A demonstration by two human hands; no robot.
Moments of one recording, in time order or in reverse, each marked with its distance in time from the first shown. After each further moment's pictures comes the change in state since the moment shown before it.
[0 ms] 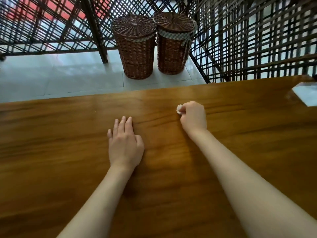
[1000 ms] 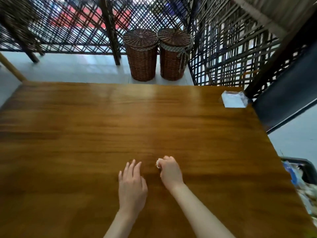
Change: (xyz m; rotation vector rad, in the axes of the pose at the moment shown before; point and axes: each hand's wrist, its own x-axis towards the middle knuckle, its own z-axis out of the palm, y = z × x) left_hand -0.317 0.227 0.007 0.022 -0.073 -0.225; right_hand -0.258 0.172 -0.144 0.029 -0.398 -0.240
